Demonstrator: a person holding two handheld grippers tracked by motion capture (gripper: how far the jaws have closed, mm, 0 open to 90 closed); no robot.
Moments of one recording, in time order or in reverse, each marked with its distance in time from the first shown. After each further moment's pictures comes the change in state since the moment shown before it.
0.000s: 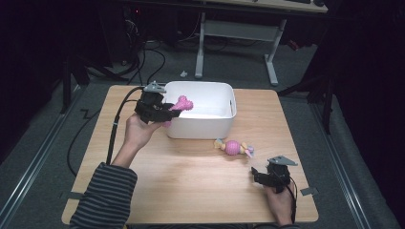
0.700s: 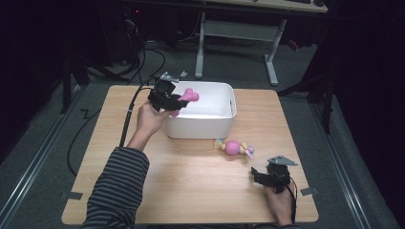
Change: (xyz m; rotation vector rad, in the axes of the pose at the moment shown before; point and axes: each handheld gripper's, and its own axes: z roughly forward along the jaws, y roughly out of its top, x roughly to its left) left arm 0.017 0.024 0.045 0.059 0.047 0.010; right arm 0.000 0.000 0.000 0.000 0.003 -0.005
